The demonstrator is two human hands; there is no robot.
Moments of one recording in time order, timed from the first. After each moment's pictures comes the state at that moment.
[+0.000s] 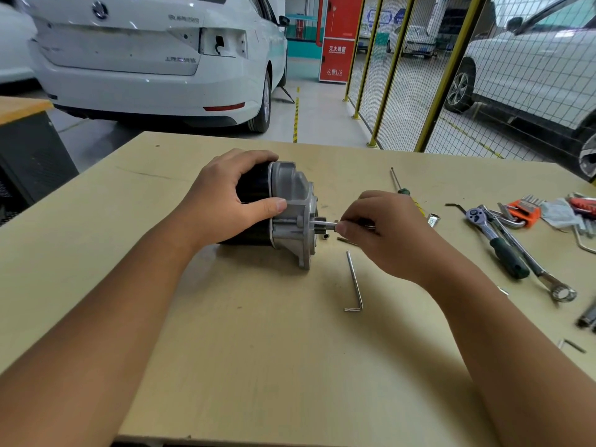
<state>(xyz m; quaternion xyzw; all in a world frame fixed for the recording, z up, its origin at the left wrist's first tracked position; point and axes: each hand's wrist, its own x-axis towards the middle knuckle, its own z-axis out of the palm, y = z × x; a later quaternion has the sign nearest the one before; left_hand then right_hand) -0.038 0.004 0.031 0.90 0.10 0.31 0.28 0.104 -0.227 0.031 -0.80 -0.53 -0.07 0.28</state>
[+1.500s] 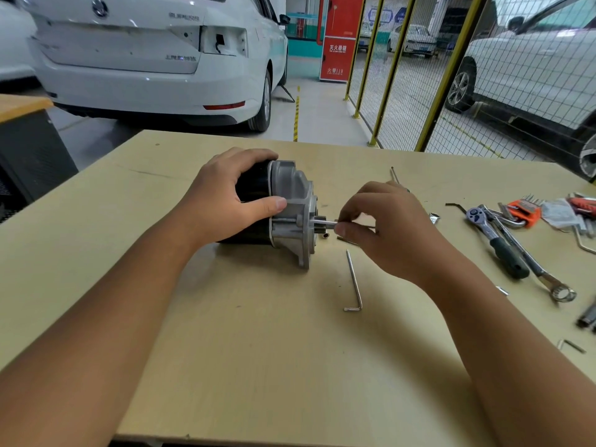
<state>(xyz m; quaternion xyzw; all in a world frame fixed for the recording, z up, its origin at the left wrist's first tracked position) -0.039 0.001 0.034 0.90 0.10 0.31 0.29 0.101 -0.226 0.032 -0.81 -0.52 -0.12 0.26</state>
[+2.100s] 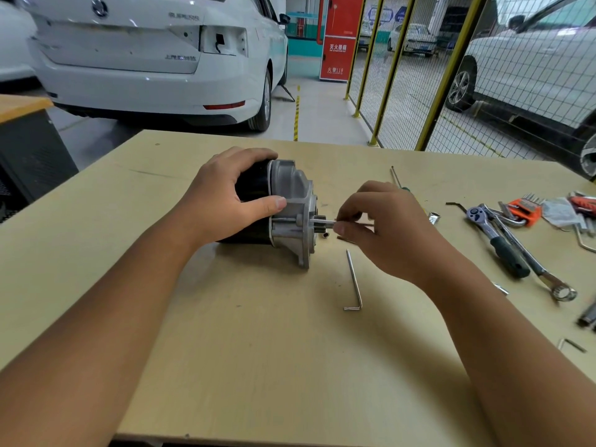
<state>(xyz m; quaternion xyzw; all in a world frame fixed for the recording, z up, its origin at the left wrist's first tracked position) -0.038 0.004 0.032 0.90 0.10 0.31 0.28 0.100 -0.225 0.032 -0.80 -0.52 -0.11 0.28</state>
